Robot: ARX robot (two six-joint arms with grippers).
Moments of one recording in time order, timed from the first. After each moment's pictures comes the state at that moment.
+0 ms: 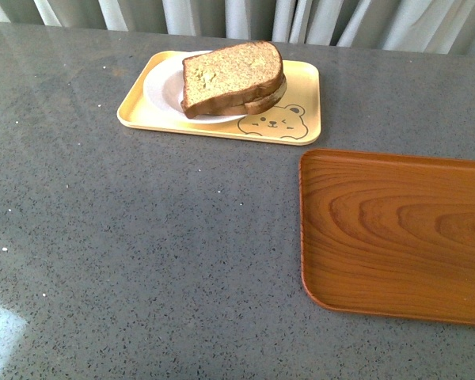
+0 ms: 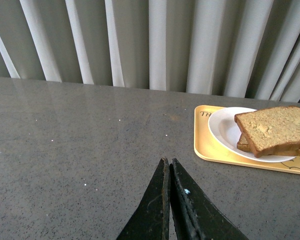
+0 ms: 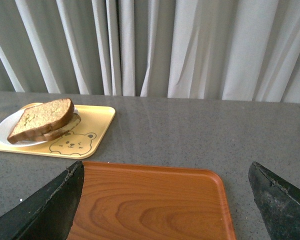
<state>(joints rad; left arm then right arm) 0.00 0.82 0.03 0.78 0.00 -0.01 0.00 0.00 0.02 0.00 0.00 0.00</state>
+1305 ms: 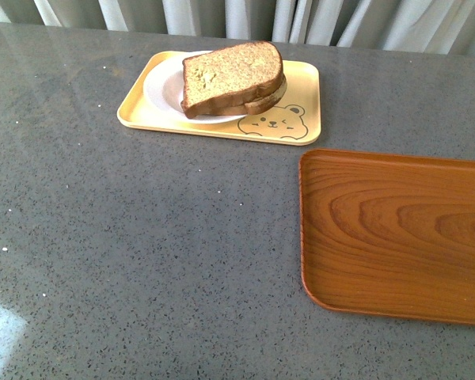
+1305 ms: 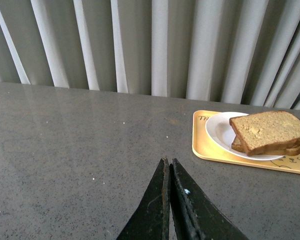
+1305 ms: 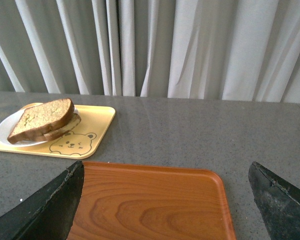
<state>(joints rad) 0.00 0.18 0.02 0.18 0.00 -0.01 0.00 0.00 0.02 0.00 0.00 0.00</state>
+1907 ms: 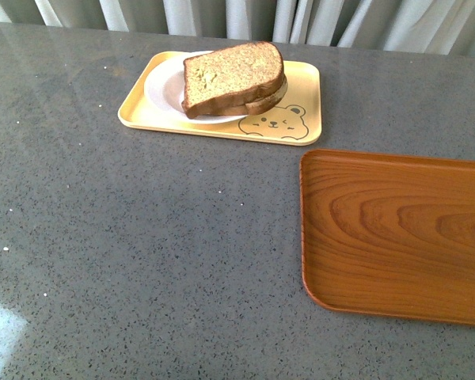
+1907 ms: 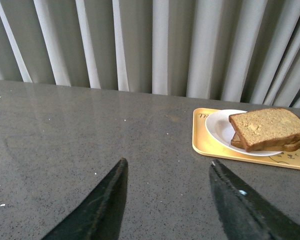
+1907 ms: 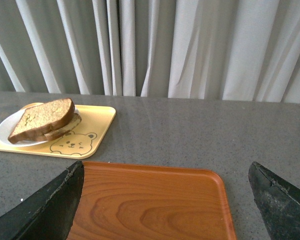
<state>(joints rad) 0.00 0.02 0.02 0.00 0.00 -0.01 0.00 0.00 0.02 0.00 0.00 0.00</state>
